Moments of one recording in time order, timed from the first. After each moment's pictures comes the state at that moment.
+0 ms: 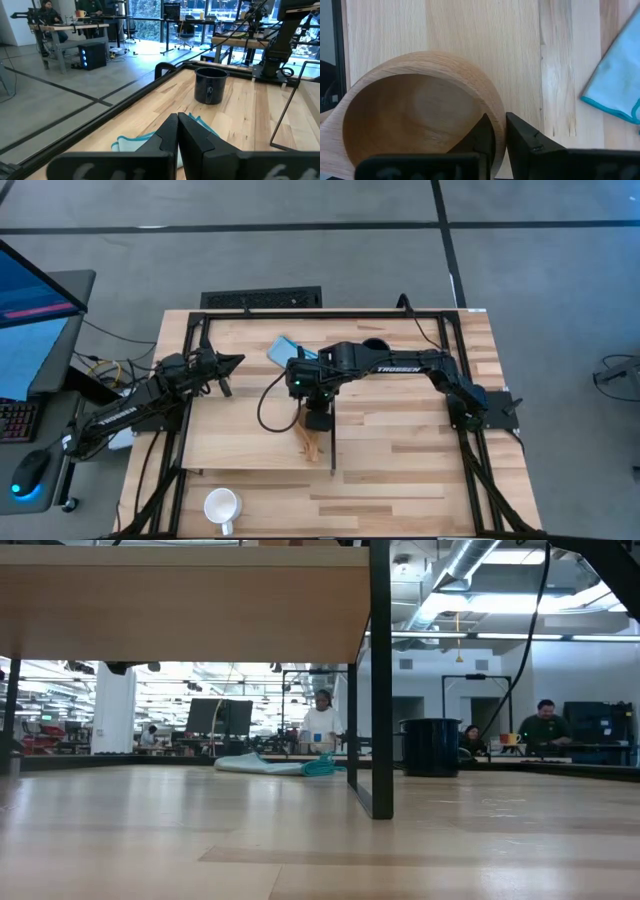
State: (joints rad) left arm 0.52 0.11 0.07 -0.01 0.02 -0.03; right arm 0.06 2.21 2.35 -1.36 -0.13 0.08
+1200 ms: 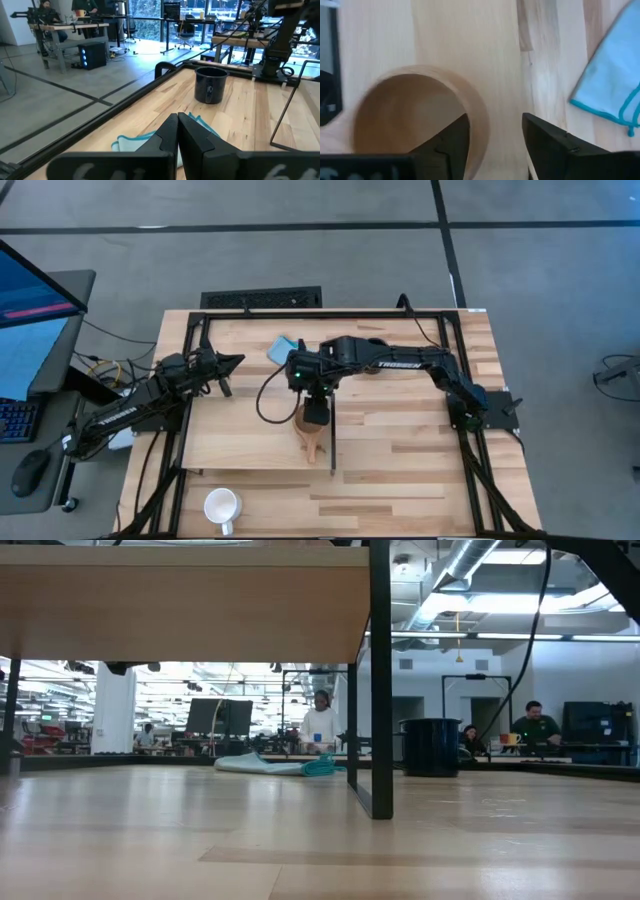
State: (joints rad) left arm 0.52 0.11 0.07 -0.01 0.02 -0.03; right arm 0.04 2.19 2.35 -1.34 -0.13 0.08
